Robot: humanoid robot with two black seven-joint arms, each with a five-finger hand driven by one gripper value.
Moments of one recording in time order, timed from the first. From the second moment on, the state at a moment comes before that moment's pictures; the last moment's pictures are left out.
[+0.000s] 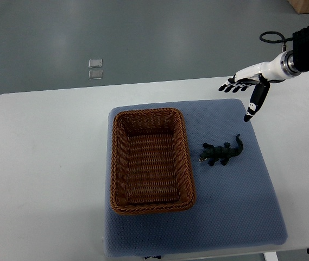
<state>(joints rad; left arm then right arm) -0.02 0.00 -0.09 -0.18 0.04 -0.01 0.05 1.47 -0.65 -0.21 1.10 -0.86 0.55 -0.08</state>
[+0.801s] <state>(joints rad) -0.02 0.00 -0.09 -0.18 0.04 -0.01 0.05 1.46 -0.56 -0.30 1.20 -0.87 0.43 -0.06</state>
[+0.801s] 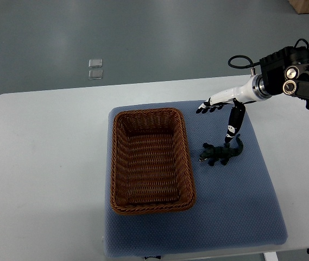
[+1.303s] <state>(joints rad) -0.02 0.00 -0.09 -0.18 0.04 -0.01 0.05 1.44 -0.56 -0.34 1.21 -0.89 0.43 -0.05</state>
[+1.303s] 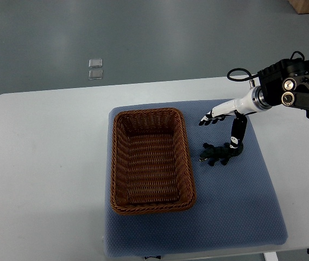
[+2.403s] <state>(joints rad) -0.02 0.00 -0.09 -0.17 0.04 -0.01 0.05 1.33 -0.56 -0.34 1.20 -0.97 0.35 -0.03</state>
